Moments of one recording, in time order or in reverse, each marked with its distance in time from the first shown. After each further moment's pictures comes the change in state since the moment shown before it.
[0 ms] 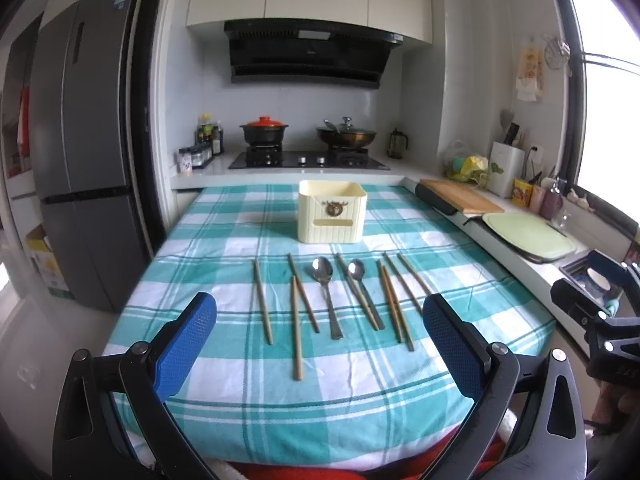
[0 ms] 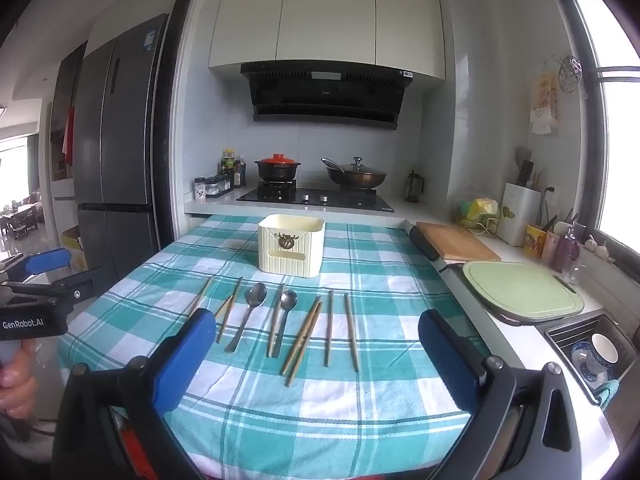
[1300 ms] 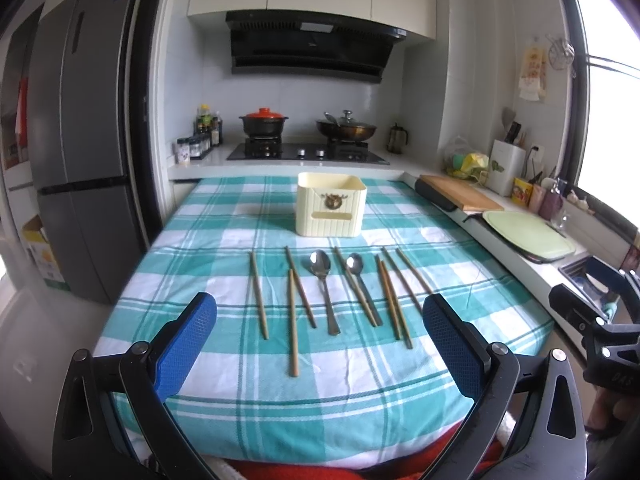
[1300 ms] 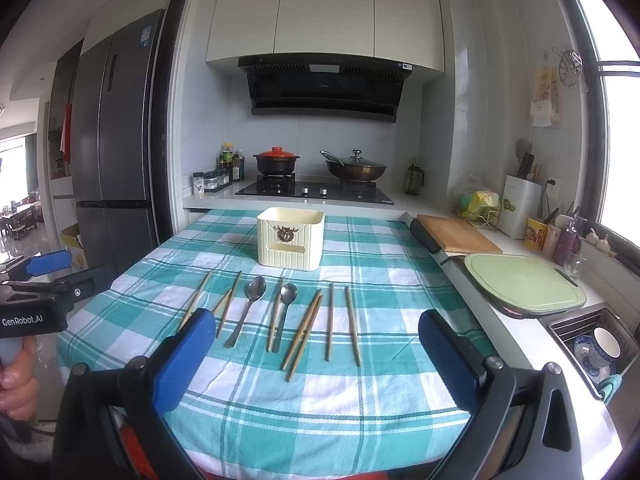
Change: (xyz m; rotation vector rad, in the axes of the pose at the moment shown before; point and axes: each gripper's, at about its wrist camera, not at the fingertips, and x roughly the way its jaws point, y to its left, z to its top) left arm 0.010 -0.002 -0.003 -0.019 0.023 -0.008; right arm 0.006 -0.002 -0.004 0.011 0.019 0.004
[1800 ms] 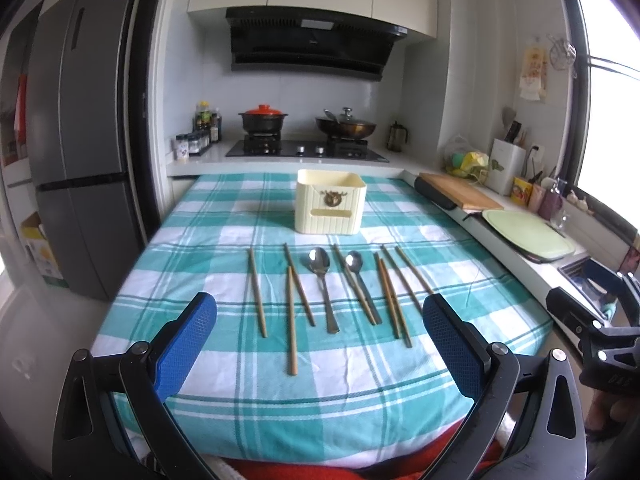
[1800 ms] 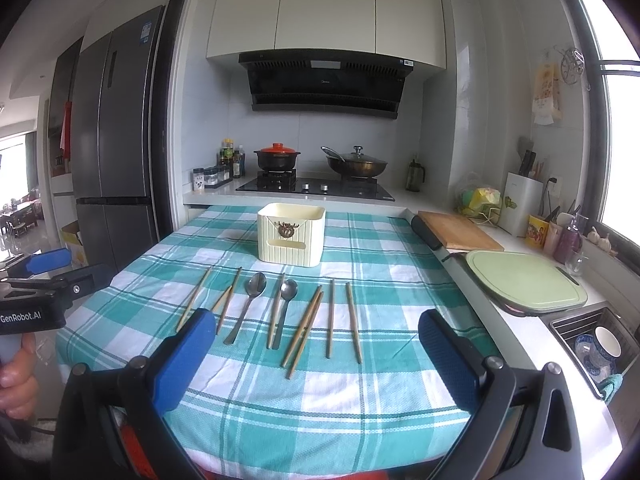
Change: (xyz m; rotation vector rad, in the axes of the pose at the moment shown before) left arm 0.003 0.001 -0.002 -0.005 0.009 -0.005; right arm 0.004 0.000 -0.002 -0.003 0.012 0.001
